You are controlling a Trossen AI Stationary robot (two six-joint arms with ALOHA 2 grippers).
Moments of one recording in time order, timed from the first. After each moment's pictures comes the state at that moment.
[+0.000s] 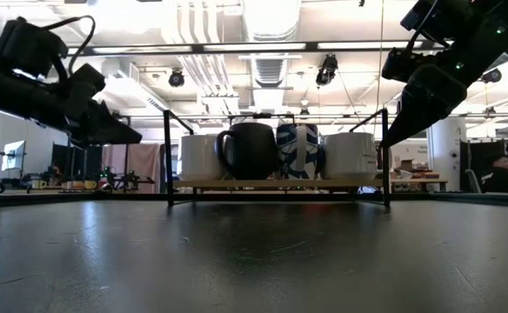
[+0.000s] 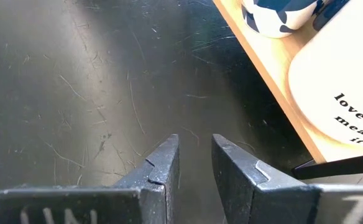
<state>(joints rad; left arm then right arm) 0.30 0.52 0.01 0.27 -0.13 -0.11 -0.02 0.99 0.50 -0.30 0.25 0.21</state>
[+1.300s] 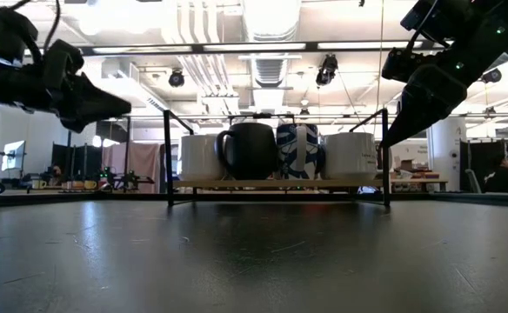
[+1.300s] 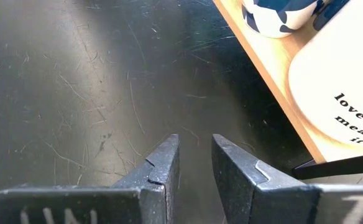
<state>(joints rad) 0.30 0.12 0.01 0.03 -0.08 -0.11 -0.02 0.99 0.50 -0.30 0.25 0.21</state>
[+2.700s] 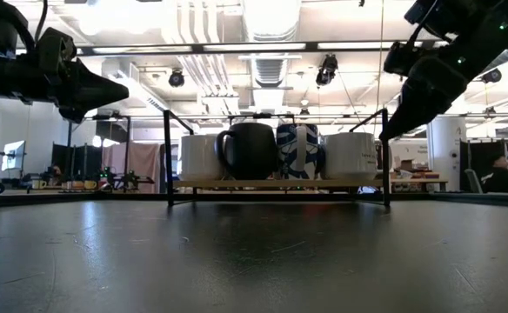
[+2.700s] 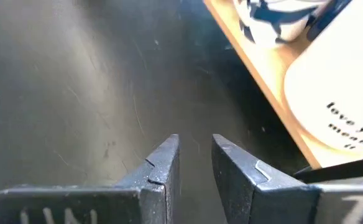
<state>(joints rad) 0.30 0.03 0.03 0.03 -0.08 -0.11 -0.02 0.97 0.50 -0.31 0.25 0.21</state>
